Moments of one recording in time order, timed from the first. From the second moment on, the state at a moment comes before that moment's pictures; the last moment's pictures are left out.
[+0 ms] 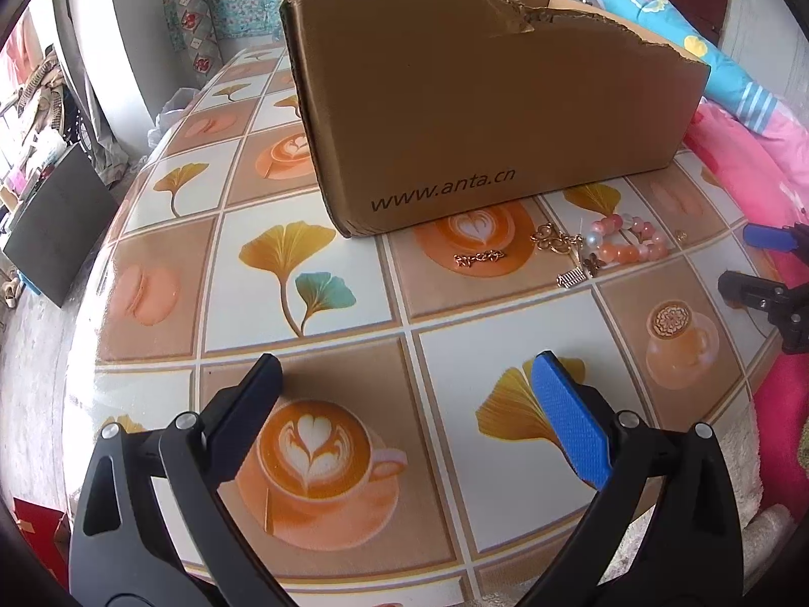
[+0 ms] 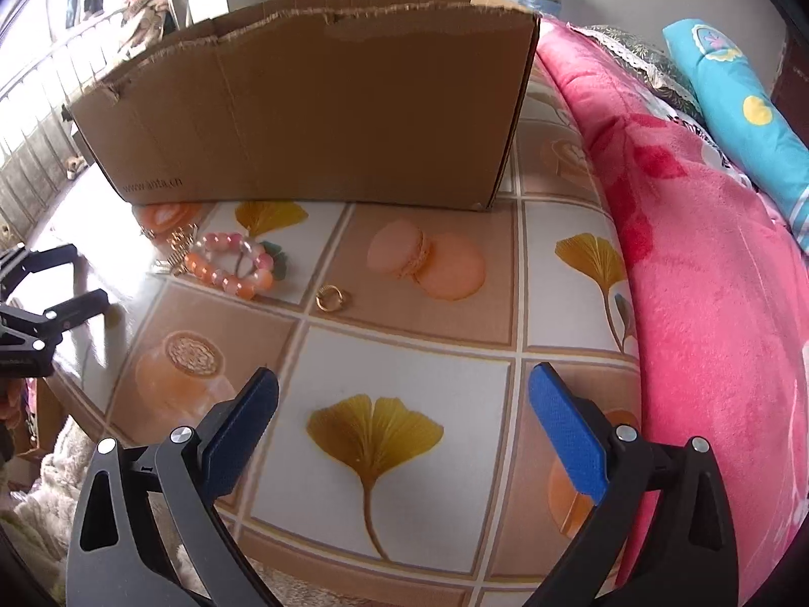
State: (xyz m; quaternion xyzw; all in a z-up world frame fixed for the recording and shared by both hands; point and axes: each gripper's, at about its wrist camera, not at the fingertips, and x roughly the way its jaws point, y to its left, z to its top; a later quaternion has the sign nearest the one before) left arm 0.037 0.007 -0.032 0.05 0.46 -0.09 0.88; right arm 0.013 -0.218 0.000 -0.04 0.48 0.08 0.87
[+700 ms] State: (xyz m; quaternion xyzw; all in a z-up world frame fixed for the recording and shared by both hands) left arm 0.067 -0.024 -0.016 0.05 0.43 -0.14 0.89; right arm 0.026 -0.217 -0.003 0.04 0.42 0.14 0.90
